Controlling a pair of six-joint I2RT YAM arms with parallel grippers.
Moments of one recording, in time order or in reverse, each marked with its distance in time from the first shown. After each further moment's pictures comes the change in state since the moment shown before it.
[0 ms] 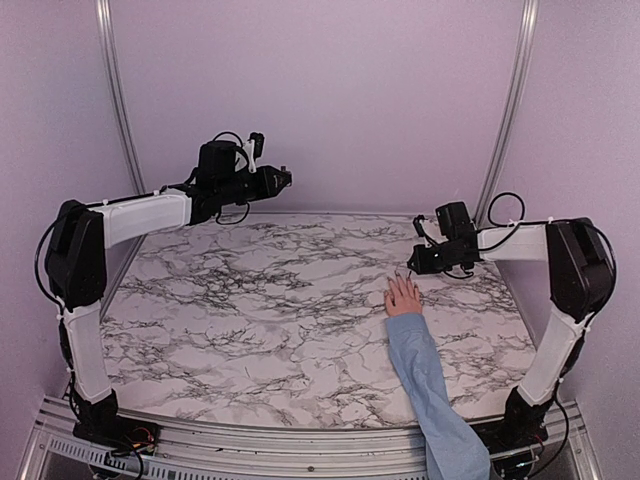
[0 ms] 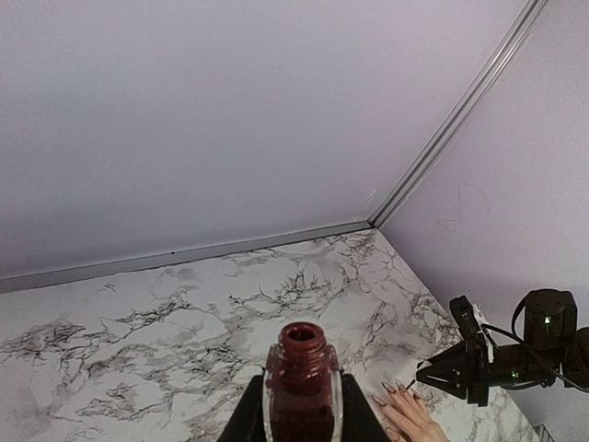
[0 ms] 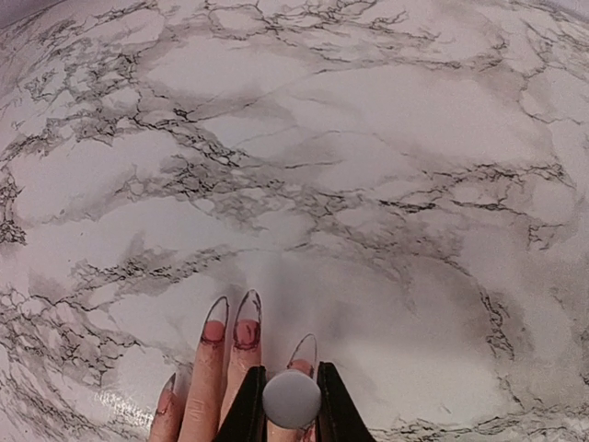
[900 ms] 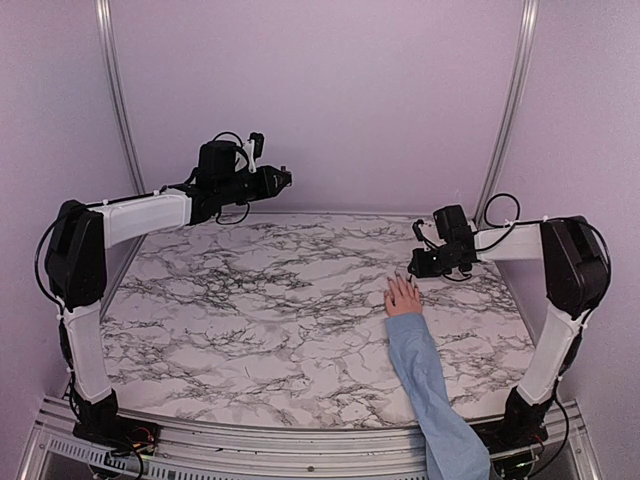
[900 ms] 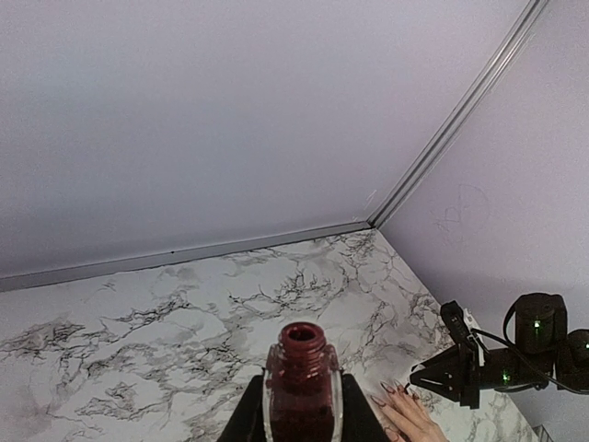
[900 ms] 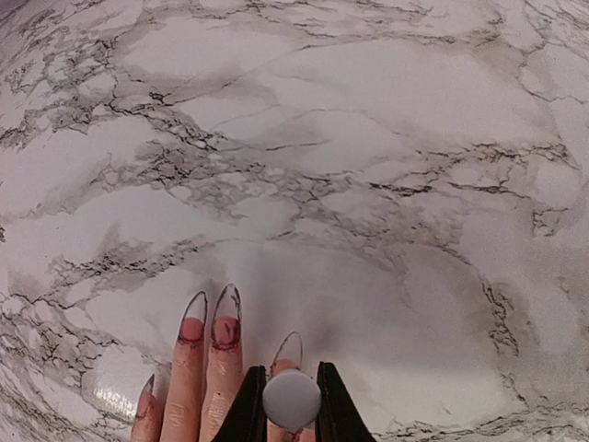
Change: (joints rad) left arm 0.000 0.000 0.000 0.000 -0.001 -0.004; right arm 0.000 0.034 0.006 -0.012 0.024 0.004
